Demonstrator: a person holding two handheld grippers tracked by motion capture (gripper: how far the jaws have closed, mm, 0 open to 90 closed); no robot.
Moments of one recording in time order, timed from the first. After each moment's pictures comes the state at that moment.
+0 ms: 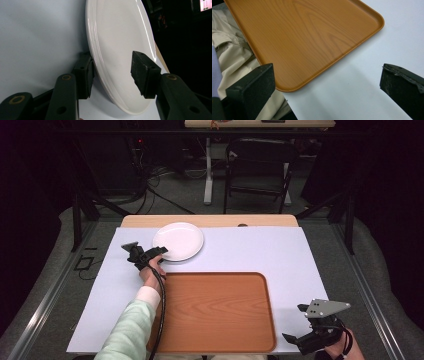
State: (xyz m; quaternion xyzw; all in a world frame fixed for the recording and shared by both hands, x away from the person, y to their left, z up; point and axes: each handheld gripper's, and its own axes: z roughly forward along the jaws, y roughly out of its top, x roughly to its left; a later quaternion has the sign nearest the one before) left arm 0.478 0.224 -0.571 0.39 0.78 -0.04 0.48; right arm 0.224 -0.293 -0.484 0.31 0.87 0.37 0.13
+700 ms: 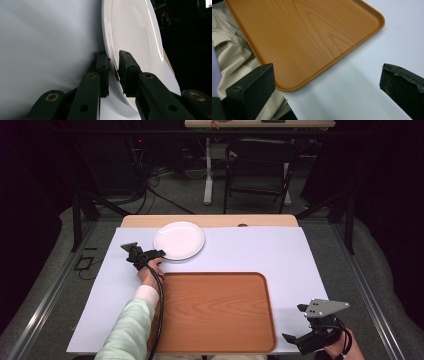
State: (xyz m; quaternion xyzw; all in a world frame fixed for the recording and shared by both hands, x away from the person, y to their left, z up) left arm 0.482 0.231 -0.578 0.40 0.78 -0.05 0.47; right arm 0.225 -0.292 -0.484 0.31 0.87 0.37 0.13
